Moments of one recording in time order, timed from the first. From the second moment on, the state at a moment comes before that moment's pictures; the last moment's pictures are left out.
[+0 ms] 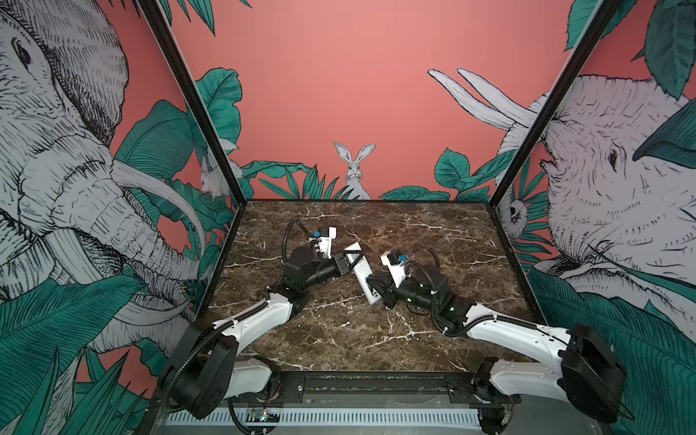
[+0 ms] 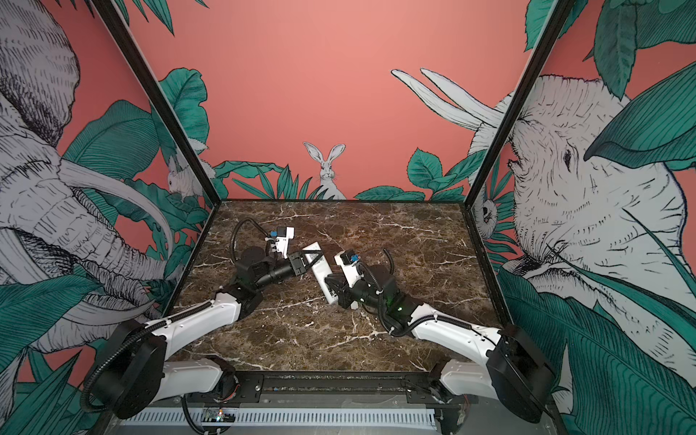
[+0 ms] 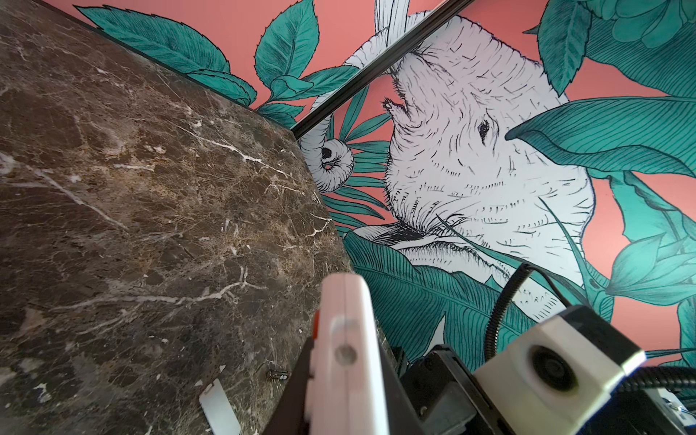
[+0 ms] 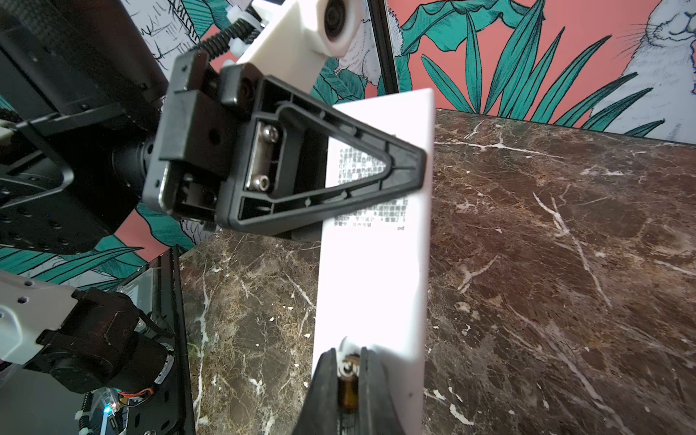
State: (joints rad) left arm -0.53 1.27 0.59 0.61 0.56 -0.91; right arm 0.86 1.22 0.63 0.34 -0.23 0.25
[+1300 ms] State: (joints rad) left arm -0.53 1.27 0.59 0.61 0.54 -0.91; right arm 0.86 1.22 0.63 0.31 -0.23 0.25
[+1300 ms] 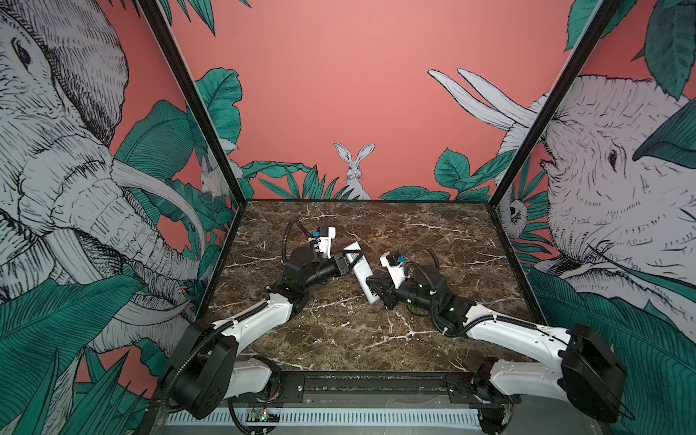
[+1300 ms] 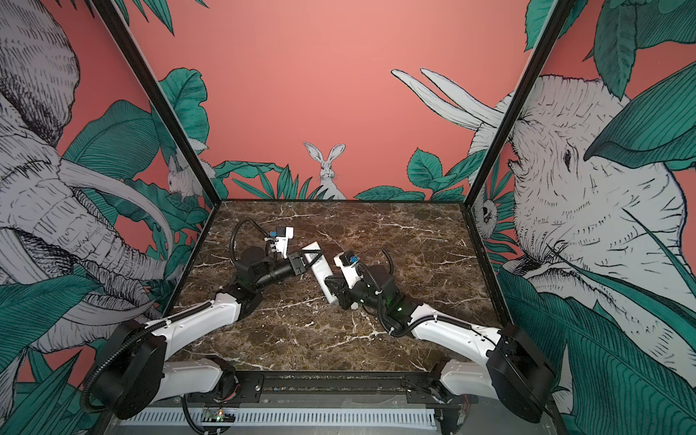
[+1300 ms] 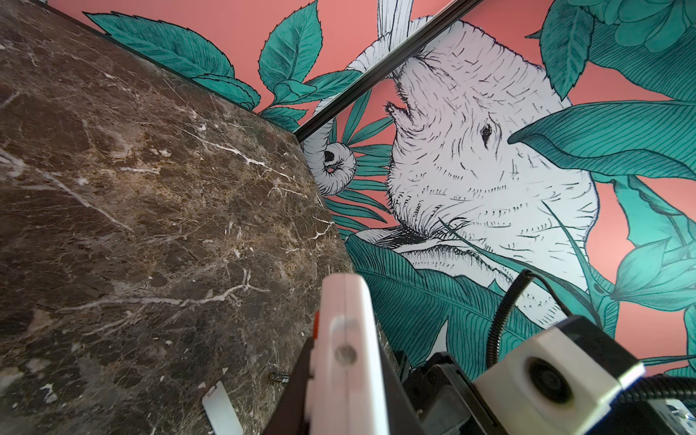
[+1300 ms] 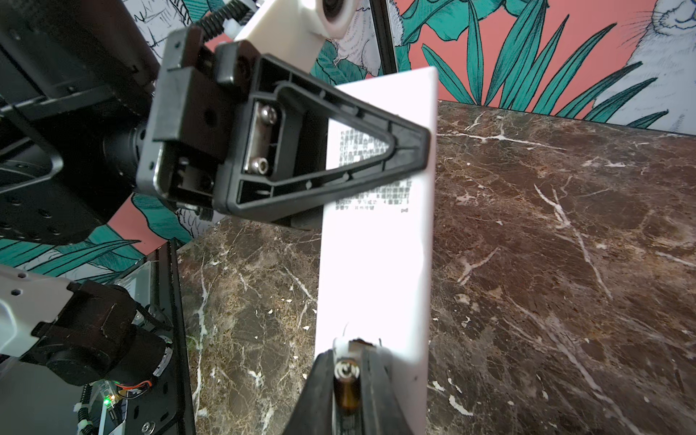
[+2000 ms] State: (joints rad) left arm -0.53 1.26 0.59 0.62 0.53 -0.91; right arm 0.87 1.22 0.63 0.29 -0.23 0.25
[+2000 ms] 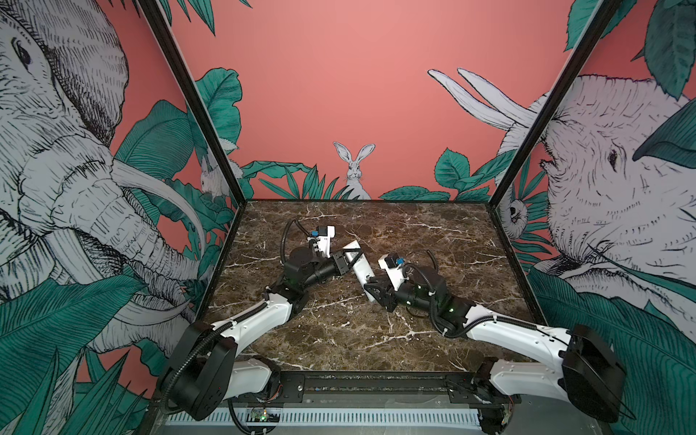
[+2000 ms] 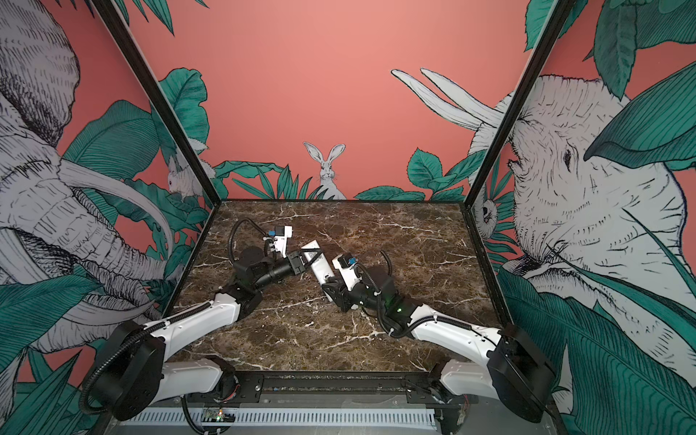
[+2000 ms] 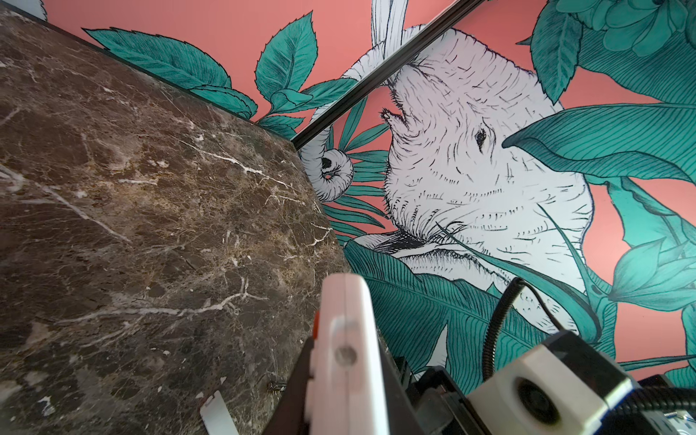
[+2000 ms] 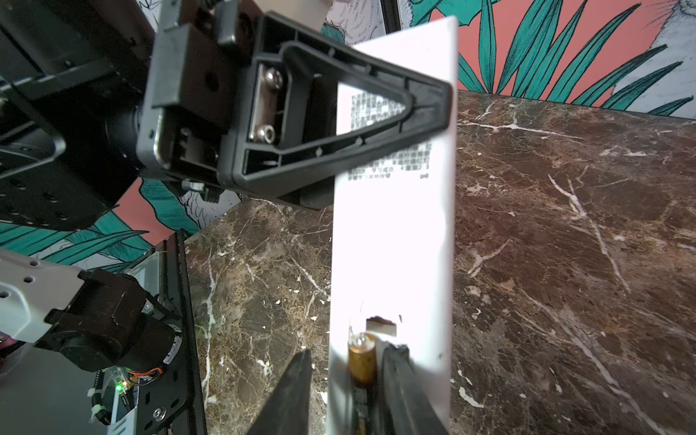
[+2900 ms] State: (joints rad) left arm -0.53 1.26 0.56 0.65 0.55 -0.91; right arm 0.87 1.14 0.63 0.21 -0.21 0.24
